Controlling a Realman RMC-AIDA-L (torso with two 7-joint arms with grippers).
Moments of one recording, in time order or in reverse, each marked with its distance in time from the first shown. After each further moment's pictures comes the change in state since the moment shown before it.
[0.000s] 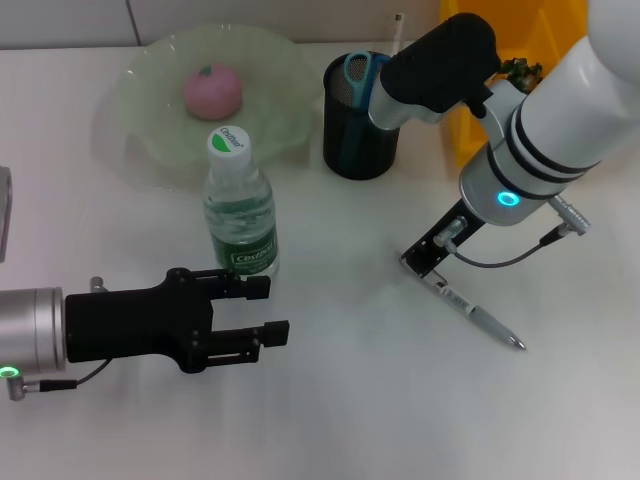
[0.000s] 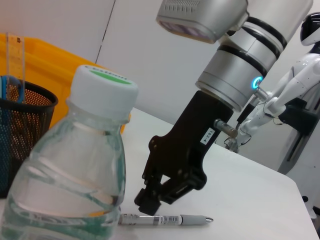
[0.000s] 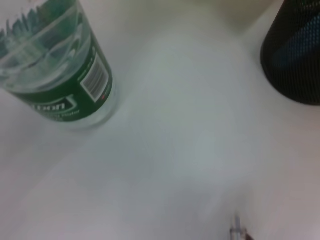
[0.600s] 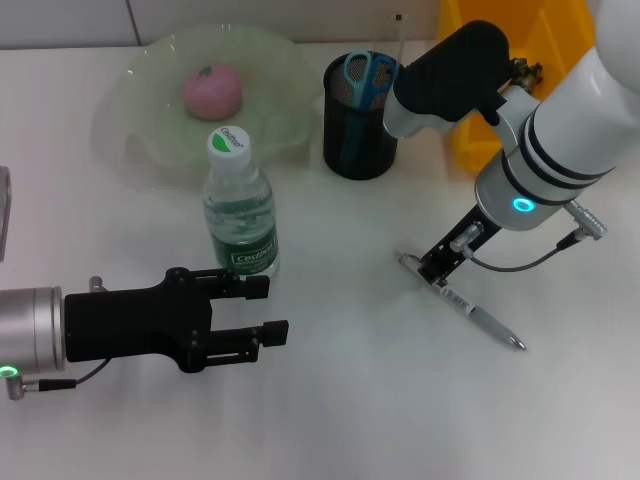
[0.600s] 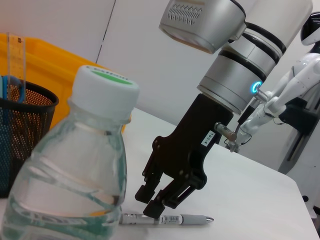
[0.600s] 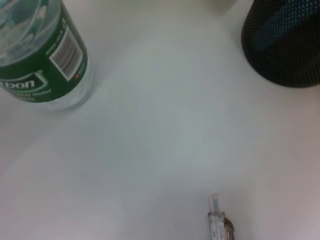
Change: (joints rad) left arm 0.000 0.001 0.000 0.000 0.000 0.000 0.000; right arm -0.023 0.001 -0.002 -0.013 -0.047 -0.011 0.000
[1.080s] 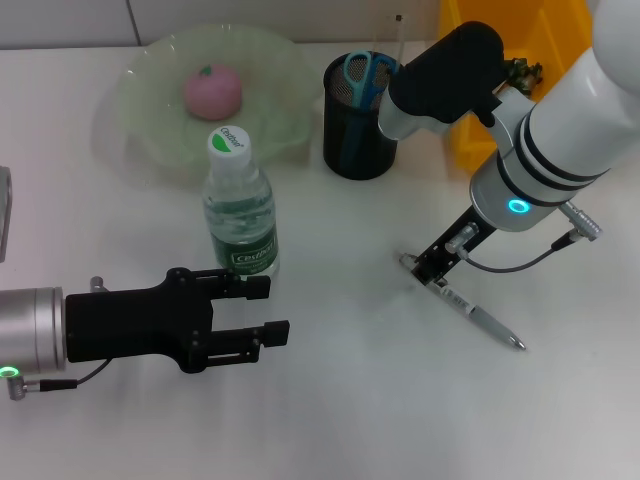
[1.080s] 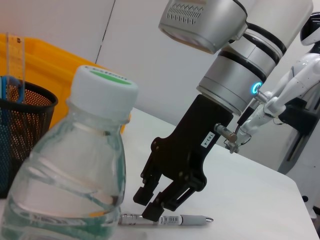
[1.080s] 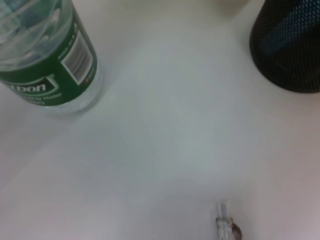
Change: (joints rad) left arm 0.000 -0.001 0.000 0.000 0.000 0.000 0.001; right arm 0.000 0.002 -0.005 -0.002 0.010 0.008 -0.006
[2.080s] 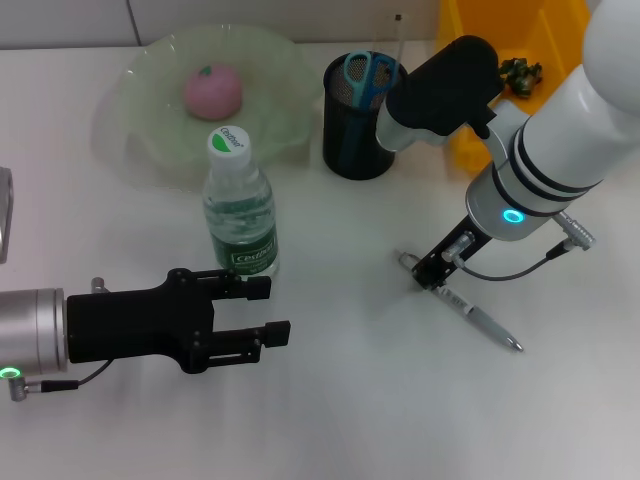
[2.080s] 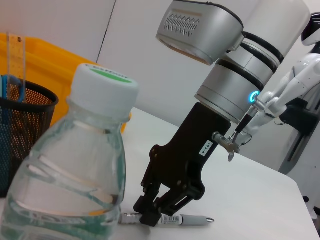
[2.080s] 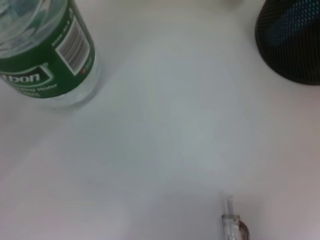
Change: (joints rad) left arm 0.002 -0.003 0.000 0.000 0.000 -0.003 0.000; right arm 0.000 0.005 -0.017 0.045 0.009 0.040 -0.009
